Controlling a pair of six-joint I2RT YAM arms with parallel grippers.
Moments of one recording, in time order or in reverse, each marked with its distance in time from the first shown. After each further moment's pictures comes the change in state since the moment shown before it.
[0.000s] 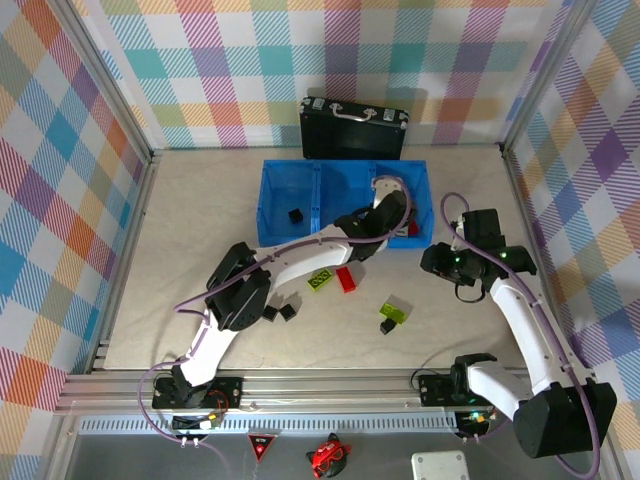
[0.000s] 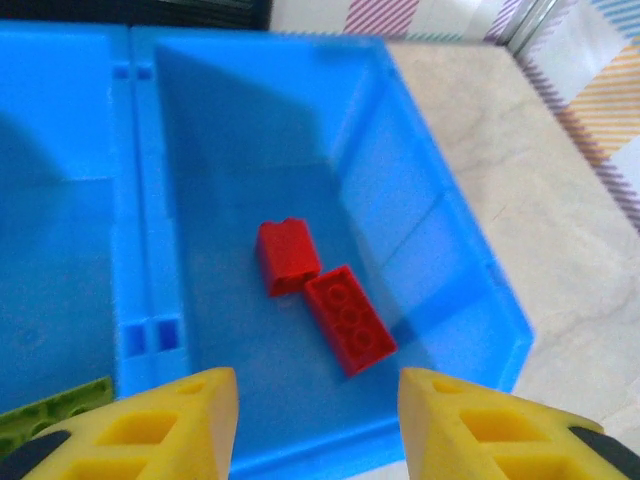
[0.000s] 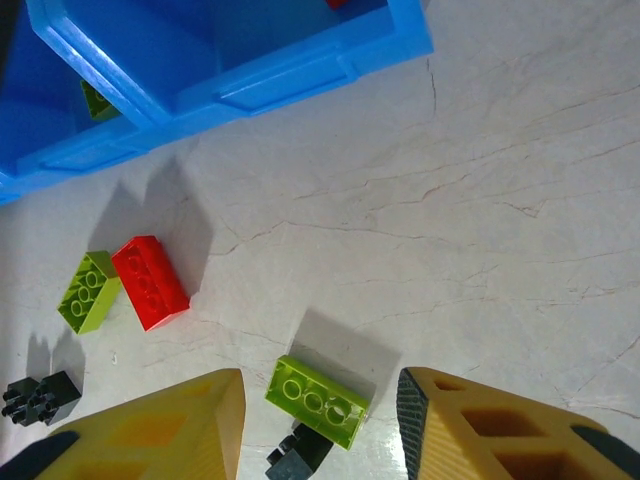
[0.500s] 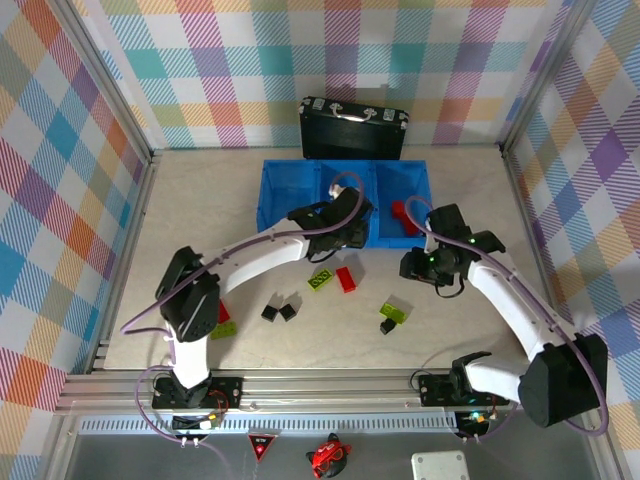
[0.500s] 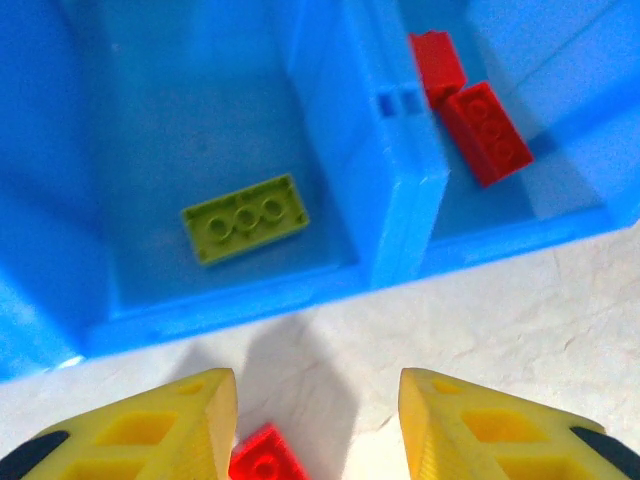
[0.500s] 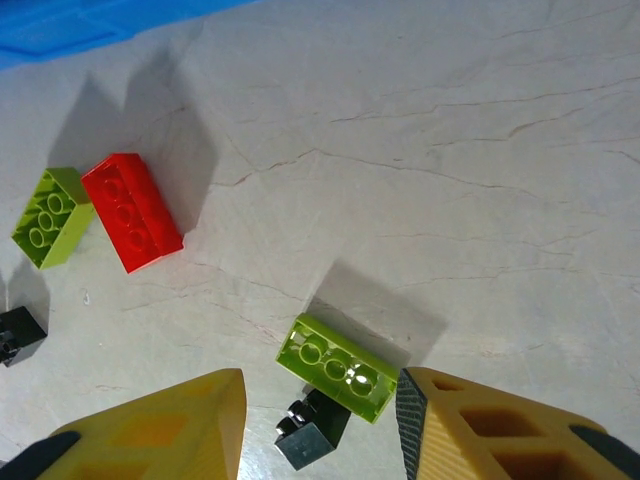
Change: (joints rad) left arm 0.104 -0.311 -0.290 -0.291 0.214 -0.008; right arm 0.203 0.176 0.042 -0.011 0.036 0.038
